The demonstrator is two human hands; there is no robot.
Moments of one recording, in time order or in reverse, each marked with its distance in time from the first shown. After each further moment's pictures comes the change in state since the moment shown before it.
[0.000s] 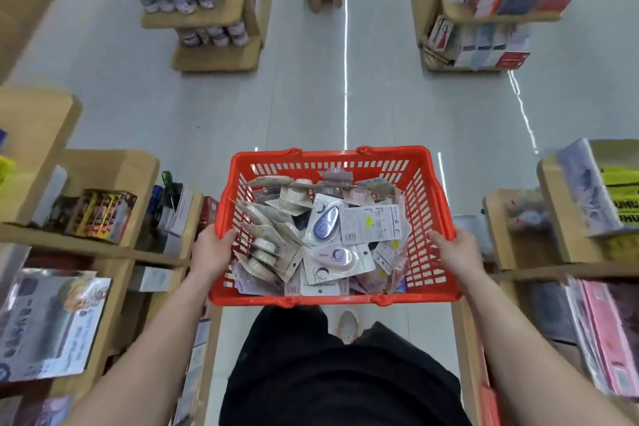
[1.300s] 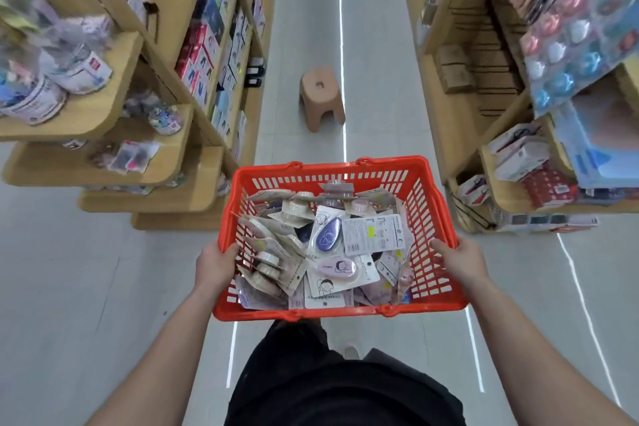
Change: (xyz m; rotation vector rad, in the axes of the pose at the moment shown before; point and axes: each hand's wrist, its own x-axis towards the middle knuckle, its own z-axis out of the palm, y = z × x) left_hand 0.793 0.636 0.022 0.010 -0.004 -0.026; right_hand 0.710 -0.715 0.111 0.013 0.022 -0.014
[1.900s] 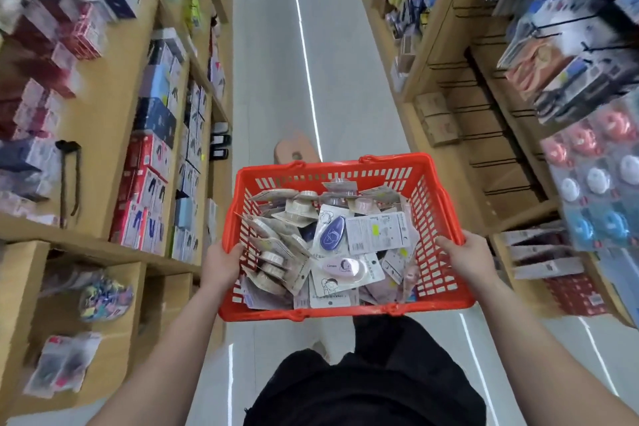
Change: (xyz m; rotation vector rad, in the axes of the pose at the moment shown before) left_hand 0.357 0.344 0.031 0.011 -0.099 0.075; right_hand 0.299 -0.319 0.026 0.096 0.116 0.010
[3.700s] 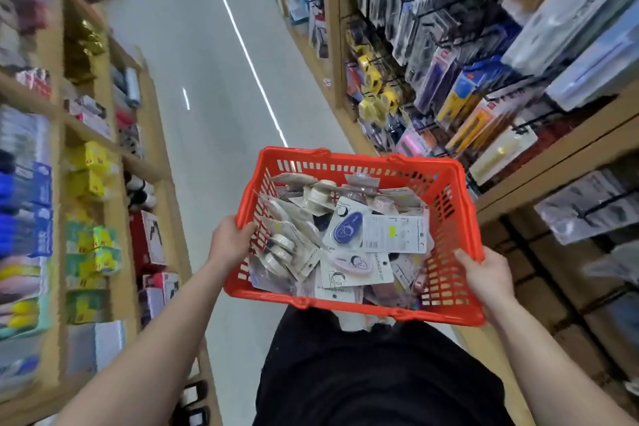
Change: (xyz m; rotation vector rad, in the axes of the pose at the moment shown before) left_hand 0.764 0.887 0.181 0.354 -0.163 0.296; right_hand 0.797 -0.613 0.027 0.139 0.268 0.179
